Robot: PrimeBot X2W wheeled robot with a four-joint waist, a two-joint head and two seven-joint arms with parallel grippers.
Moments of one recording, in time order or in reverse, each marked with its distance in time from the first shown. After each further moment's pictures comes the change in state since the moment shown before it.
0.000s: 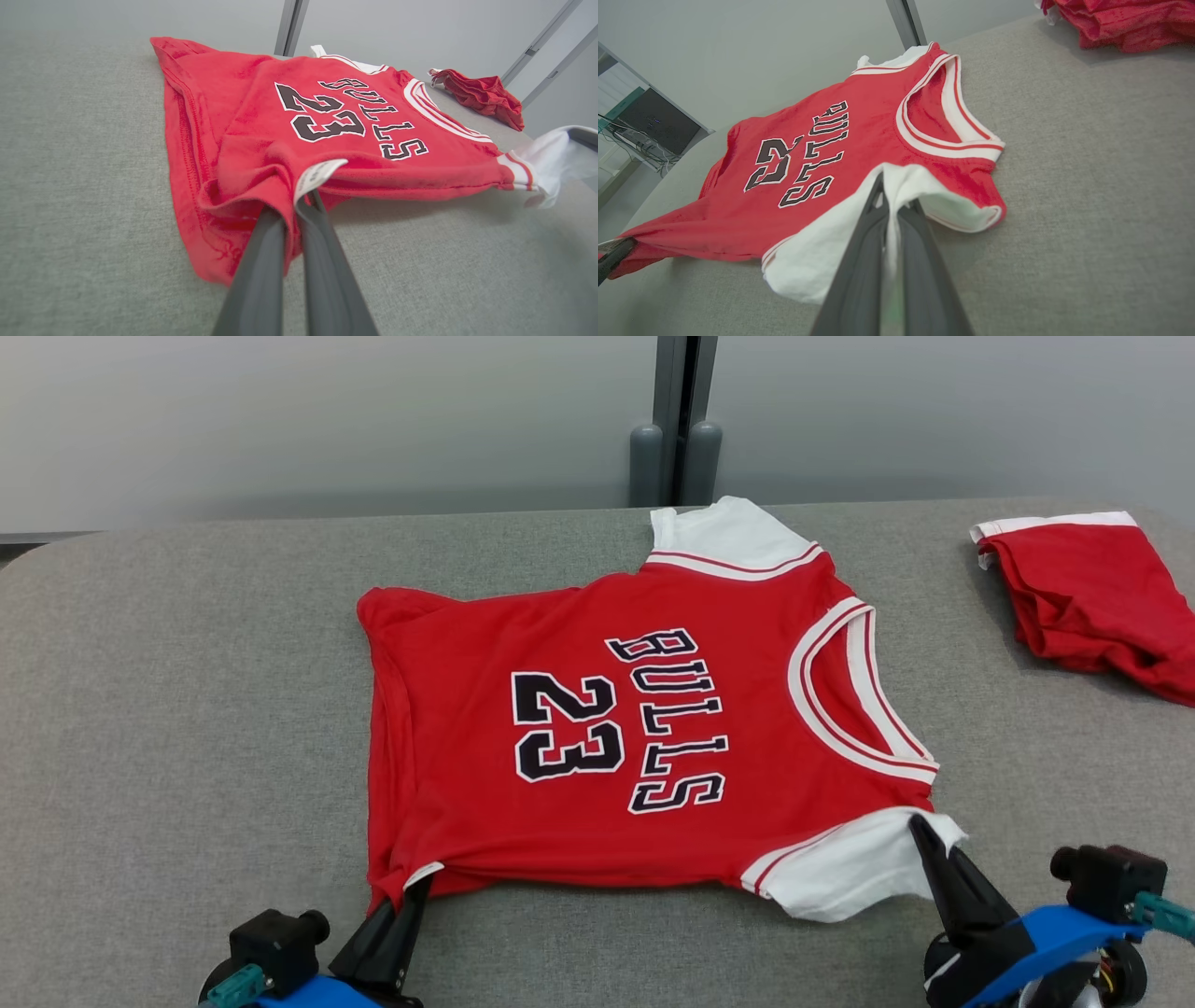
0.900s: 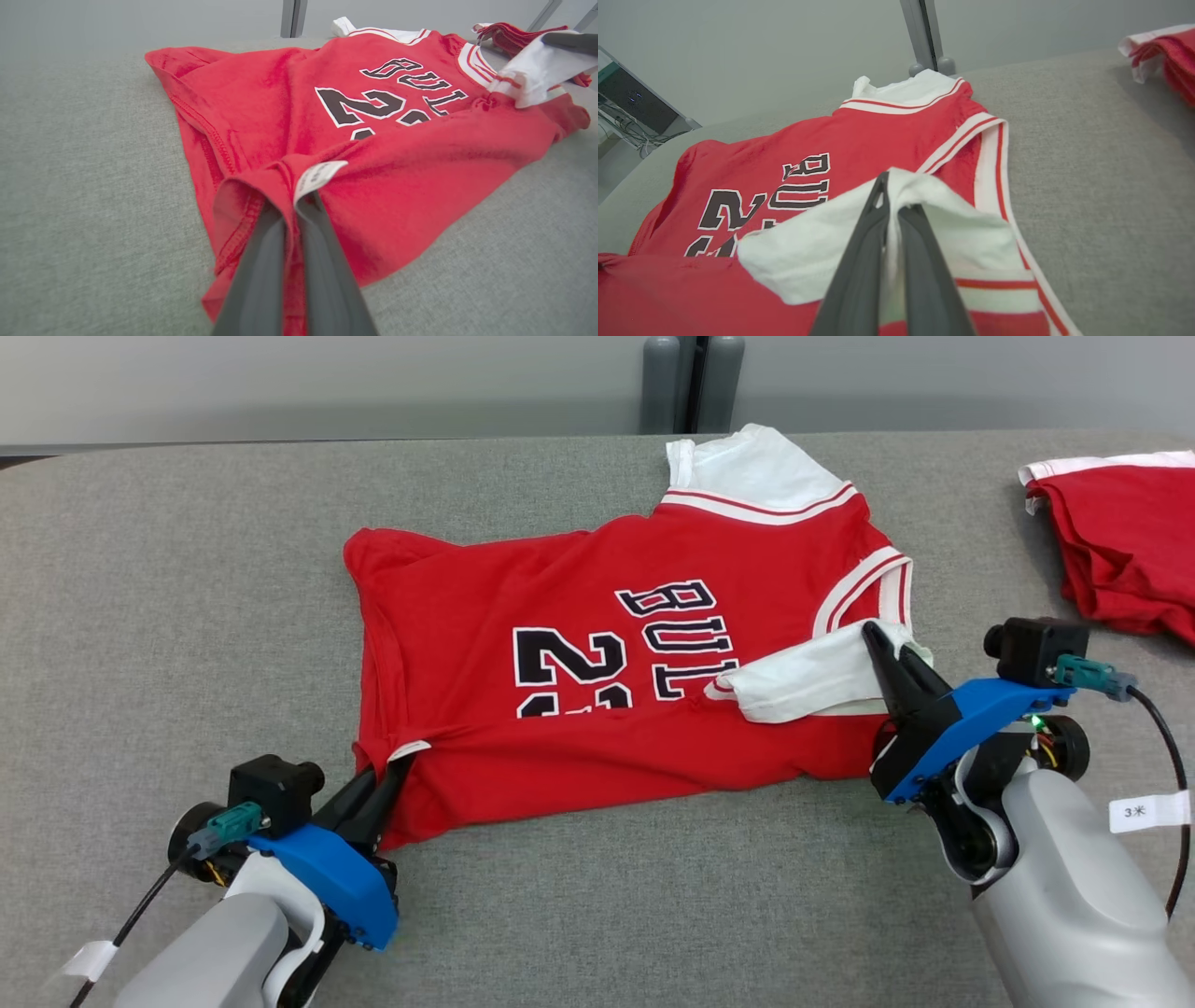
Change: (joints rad) left arm -0.404 0.081 -0.272 0.250 -0.119 -0.005 0.002; right arm -0.573 -0.040 0.128 0.515 0.002 0.000 -0.058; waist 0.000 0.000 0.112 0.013
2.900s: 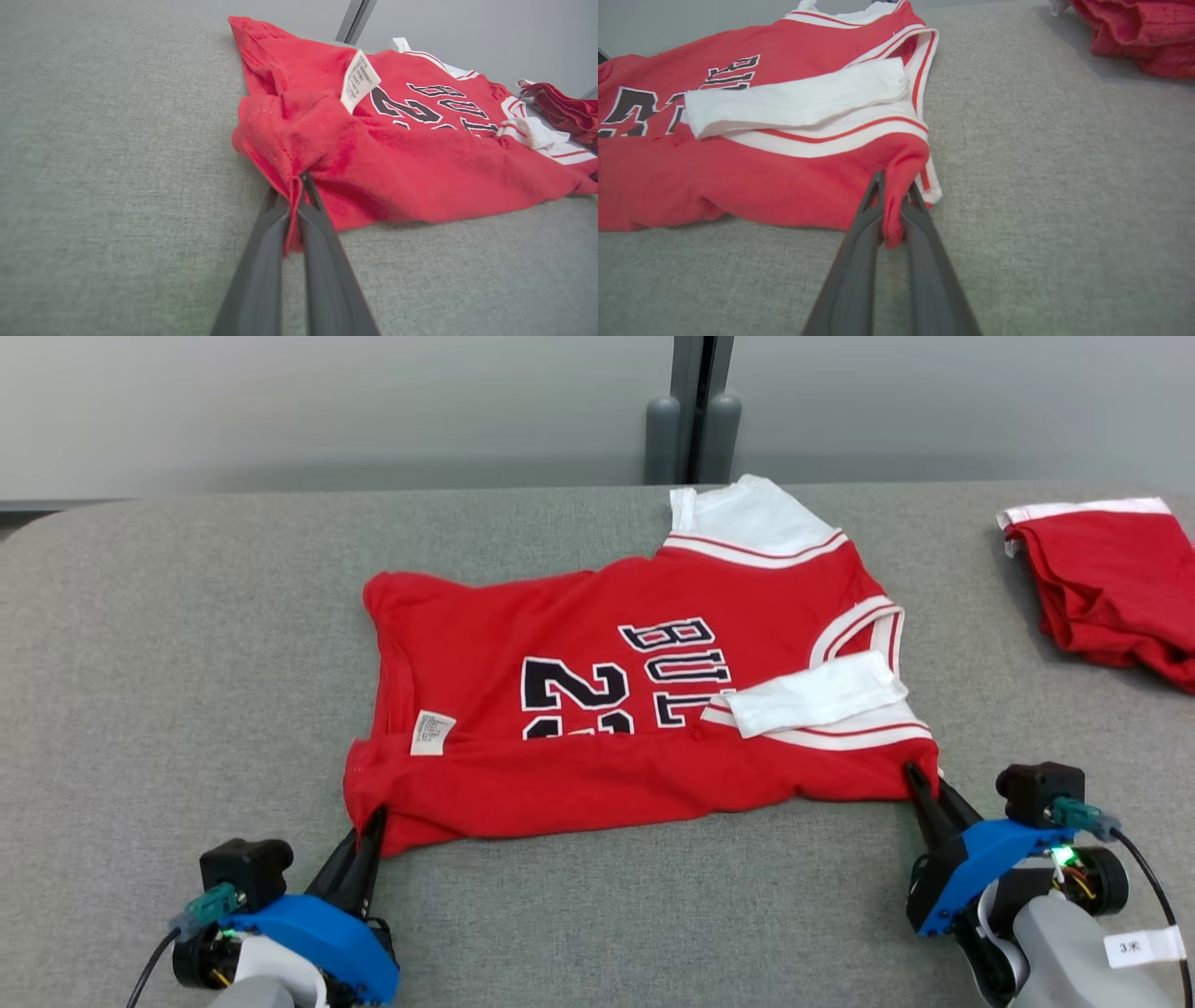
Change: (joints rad) left arm 0.151 -0.131 0.225 0.115 -0.024 0.000 -0.023; right arm 0.079 -0.057 0.102 0.299 -0.082 0.000 -0.246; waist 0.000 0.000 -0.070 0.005
